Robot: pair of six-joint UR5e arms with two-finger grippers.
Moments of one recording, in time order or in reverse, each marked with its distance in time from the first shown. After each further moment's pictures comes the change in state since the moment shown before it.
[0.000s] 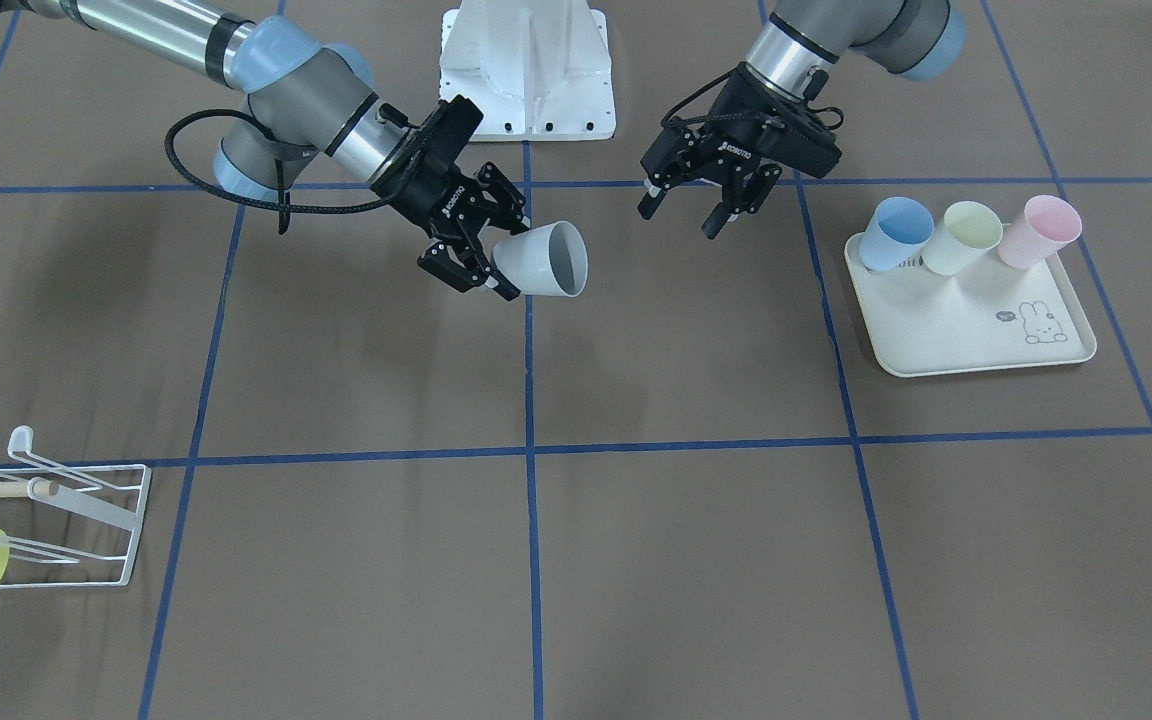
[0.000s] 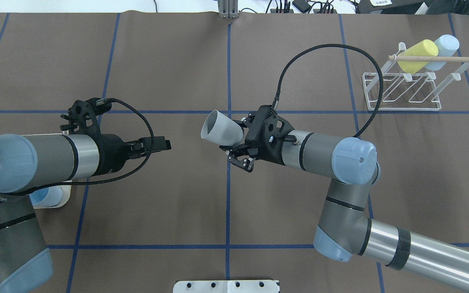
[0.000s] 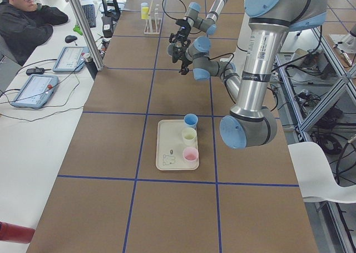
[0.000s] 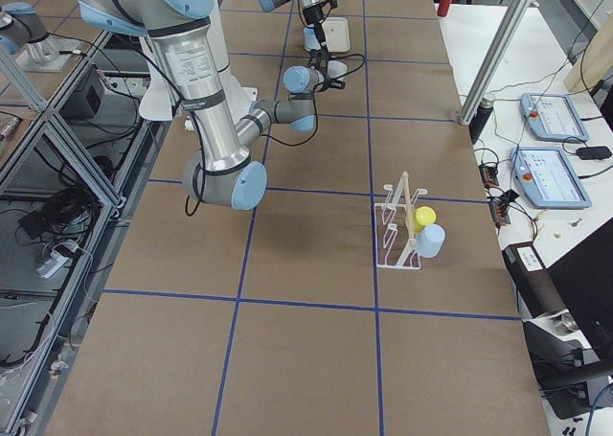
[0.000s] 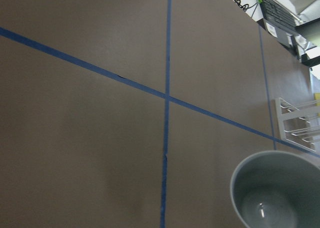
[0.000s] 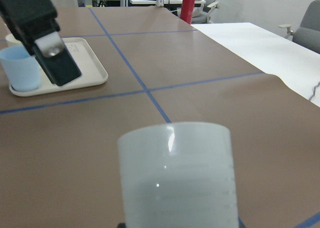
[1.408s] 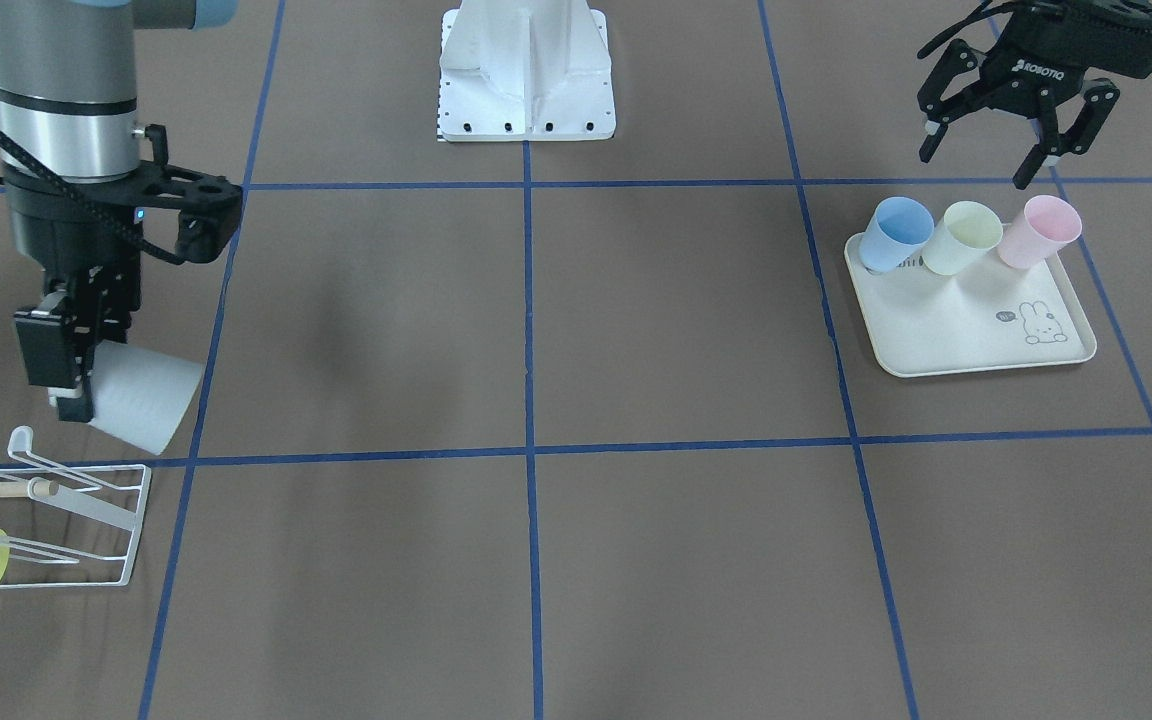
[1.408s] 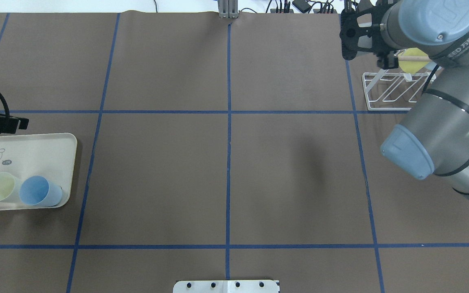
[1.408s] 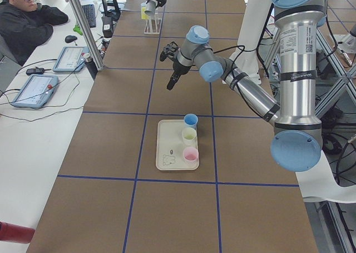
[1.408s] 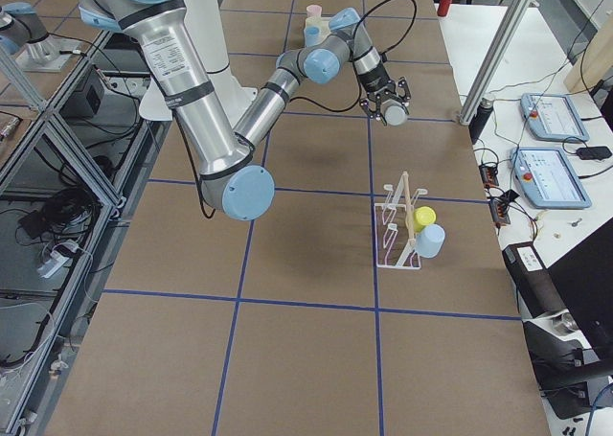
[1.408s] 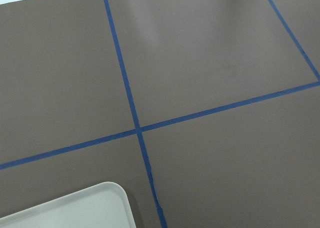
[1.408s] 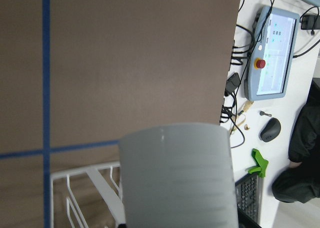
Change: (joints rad) left arm -0.459 0.311 -0.263 0.268 -0.352 0.813; right arm 0.440 0.010 0.322 -1.224 -0.132 -1.009
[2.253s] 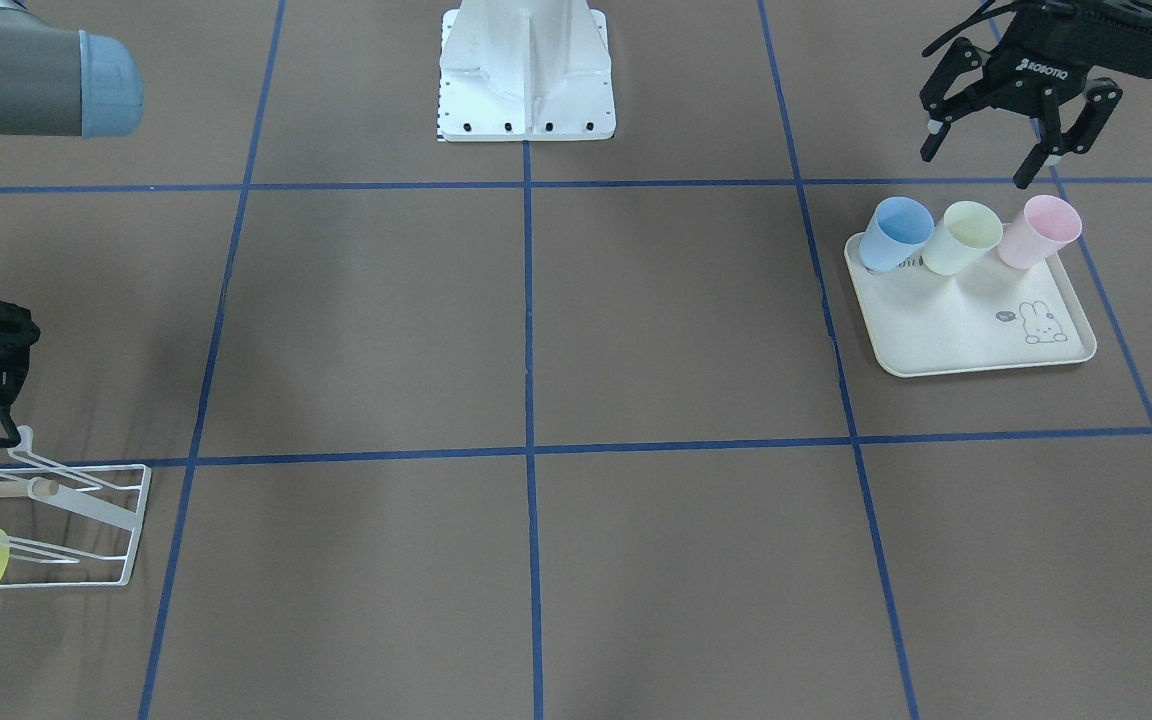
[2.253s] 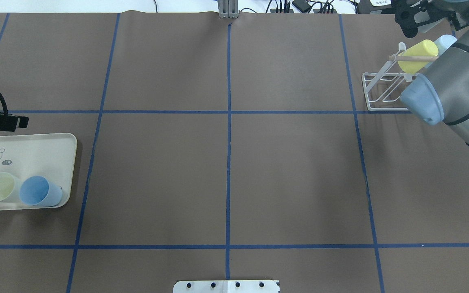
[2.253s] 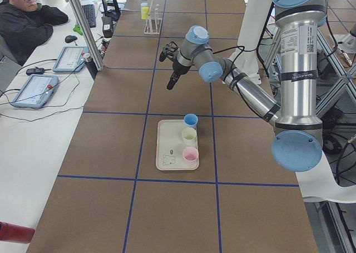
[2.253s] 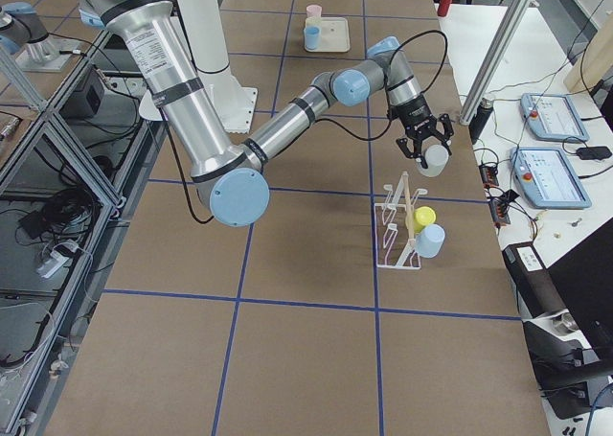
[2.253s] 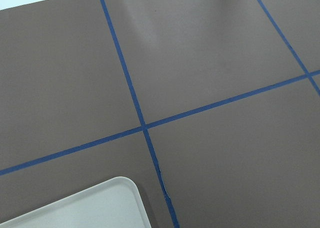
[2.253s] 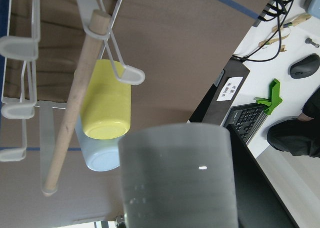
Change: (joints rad) left arm -0.005 -0.002 0.009 -0.019 -0.009 -0.031; right arm 0.149 -0.005 -0.215 0.028 -0.087 -0.397
